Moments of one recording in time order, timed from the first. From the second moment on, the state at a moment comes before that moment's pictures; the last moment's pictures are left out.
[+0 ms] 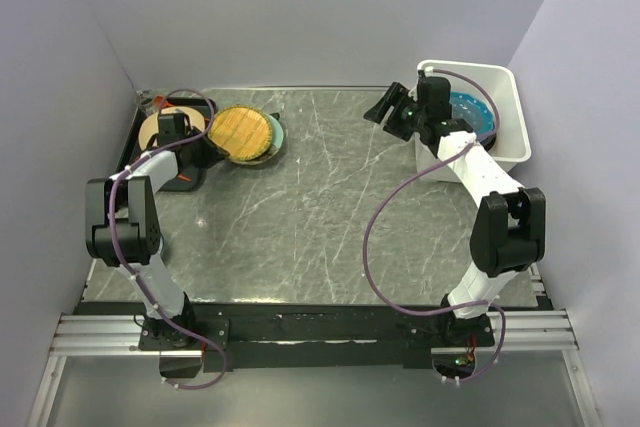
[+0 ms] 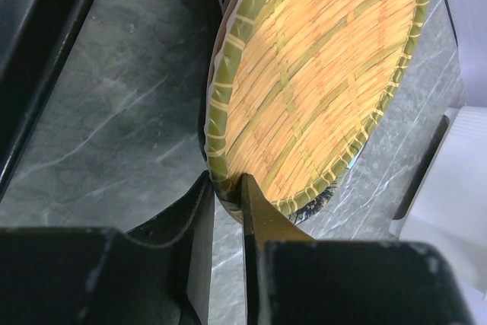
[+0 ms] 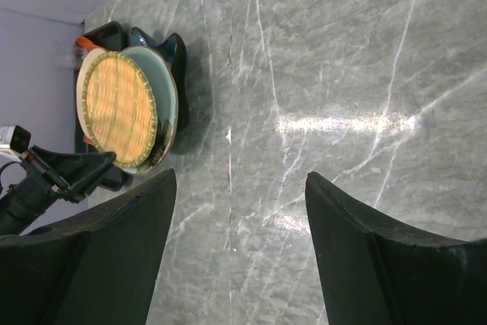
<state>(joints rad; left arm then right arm) 0.06 1.78 1.13 -0.10 0.31 -0.79 0.17 1.69 1.38 -0.22 -0.28 0.67</state>
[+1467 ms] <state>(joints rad) 0.08 1.76 1.10 -0.11 0.30 -0.79 0.54 2.33 1.92 -0.04 -0.46 0.89</state>
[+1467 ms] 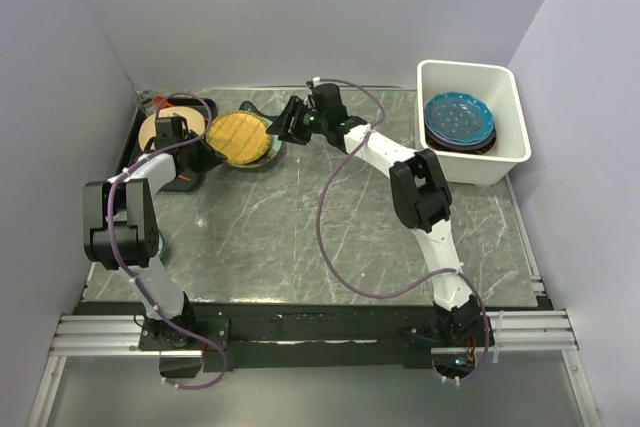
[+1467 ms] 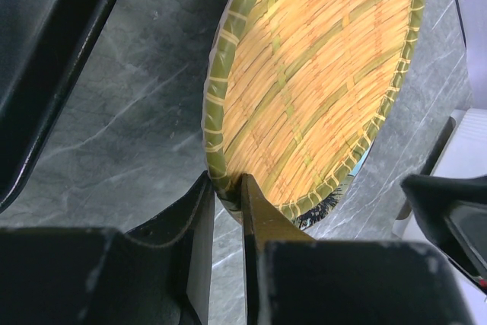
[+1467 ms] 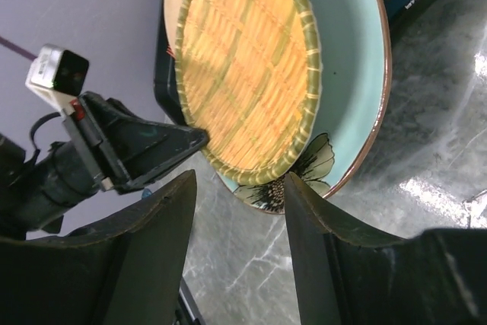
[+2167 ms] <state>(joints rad) 0.08 1.76 1.10 -0.11 0.31 -0.79 0.56 2.48 2.07 -0.12 -0.40 0.91</state>
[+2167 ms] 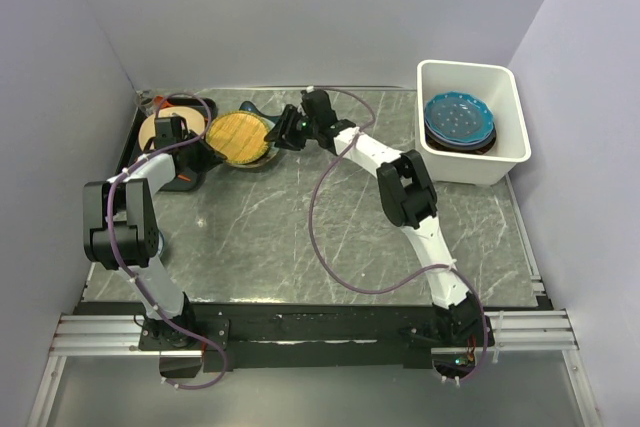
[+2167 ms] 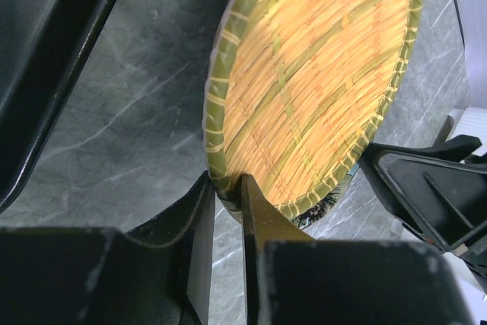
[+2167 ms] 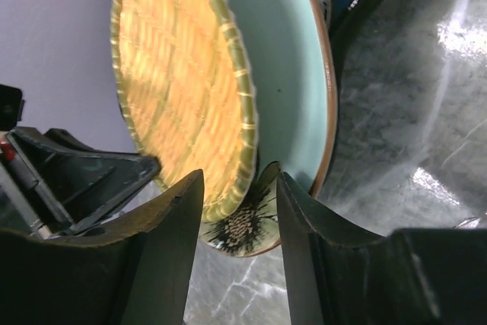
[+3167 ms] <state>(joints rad) 0.09 1.75 1.10 -0.12 0.32 -0.77 0.58 2.56 2.16 -0.12 -0.40 0.99</state>
